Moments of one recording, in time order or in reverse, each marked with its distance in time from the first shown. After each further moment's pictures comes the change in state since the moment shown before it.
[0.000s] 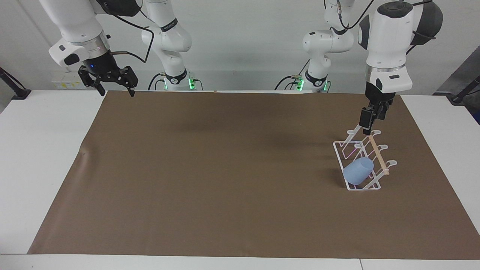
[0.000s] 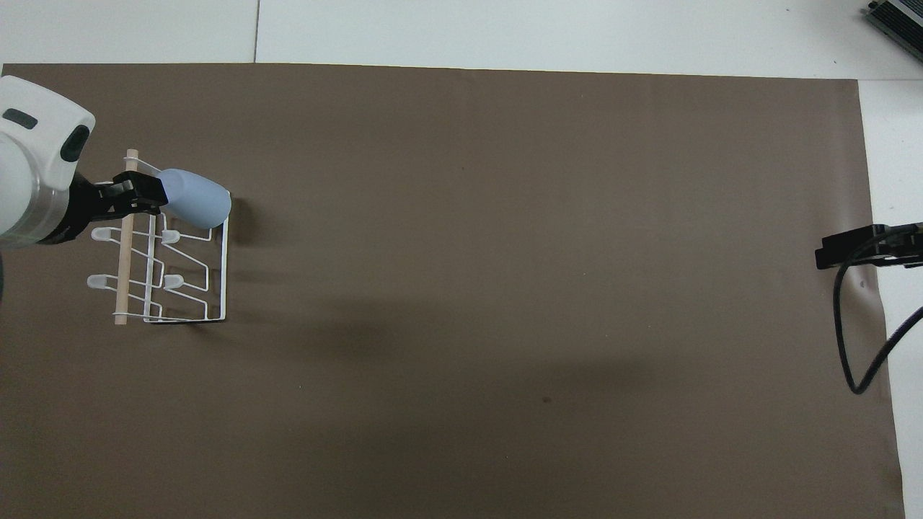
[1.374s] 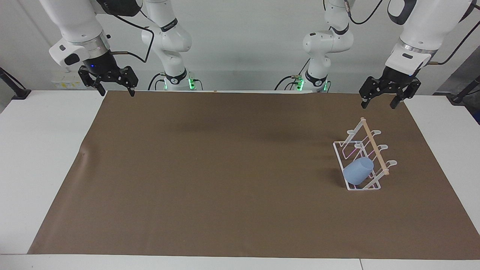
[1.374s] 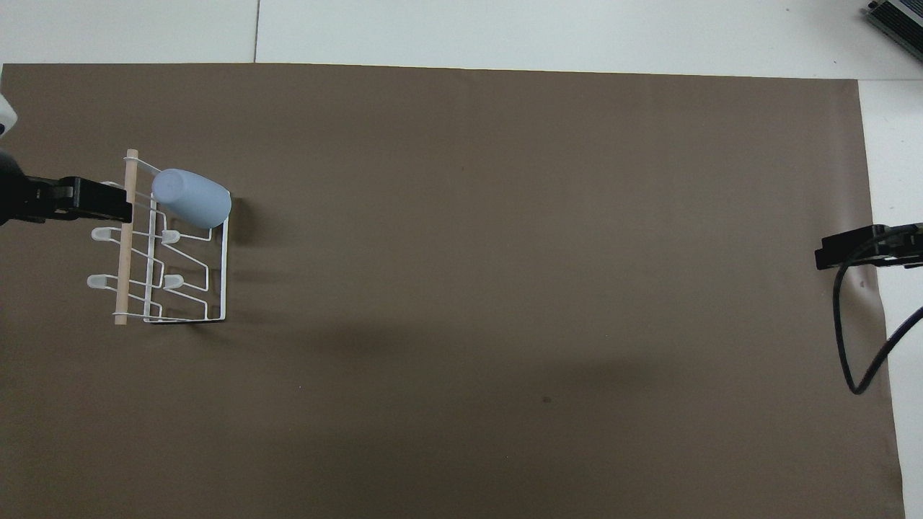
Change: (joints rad) left arm 0.071 0.034 0.005 0.164 -0.188 -0.141 0.393; right arm 0.000 -0.001 0.000 -0.001 0.000 0.000 0.000
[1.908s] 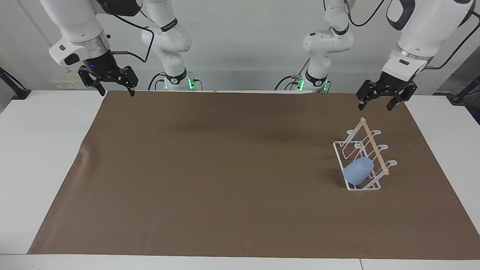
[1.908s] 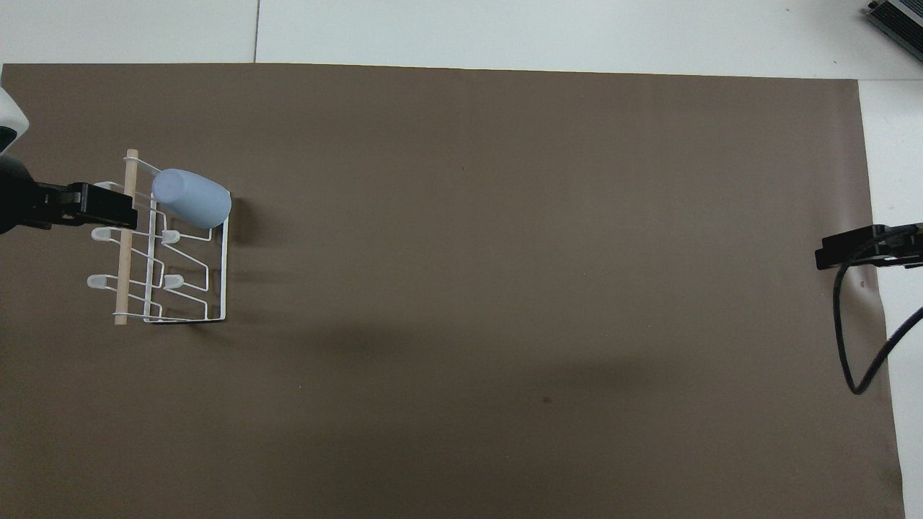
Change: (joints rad) left arm 0.001 0.000 -0.002 -0.013 0.000 -0.007 0.000; right arm 0.000 0.000 0.000 0.000 0.000 0.000 0.000
